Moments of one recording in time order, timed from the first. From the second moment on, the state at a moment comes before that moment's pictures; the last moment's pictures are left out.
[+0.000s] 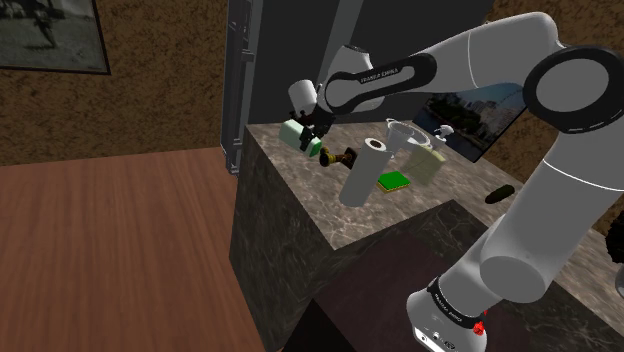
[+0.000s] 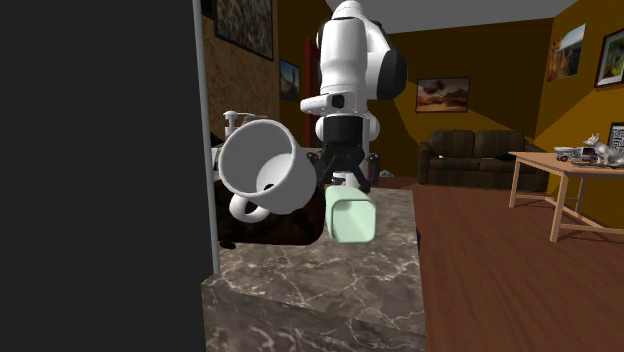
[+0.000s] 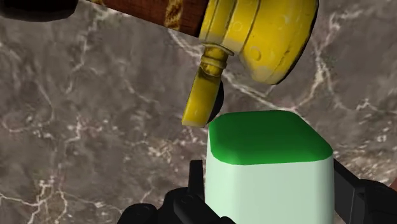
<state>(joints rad) 0.03 0.17 -0.03 -2.07 0.03 2.38 -0.20</state>
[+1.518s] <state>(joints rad) 0.03 0.06 -0.03 -1.89 0.02 2.09 -0.19</state>
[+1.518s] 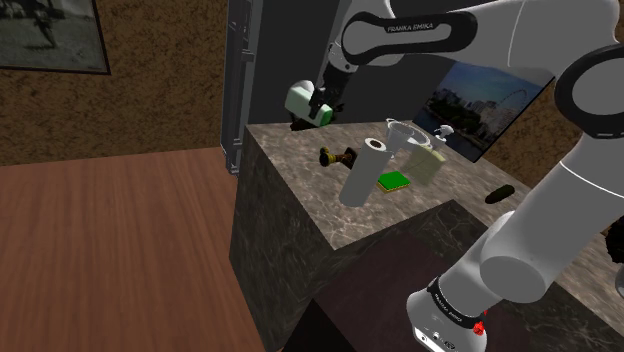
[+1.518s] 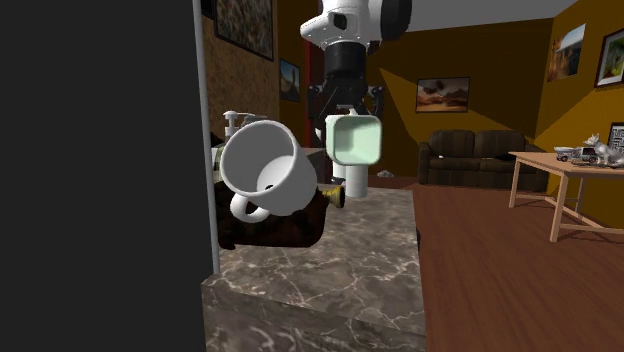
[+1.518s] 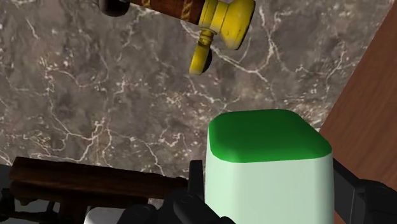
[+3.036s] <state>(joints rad) -0.19 -0.10 -0.29 -2.05 0.06 2.07 -0.69</state>
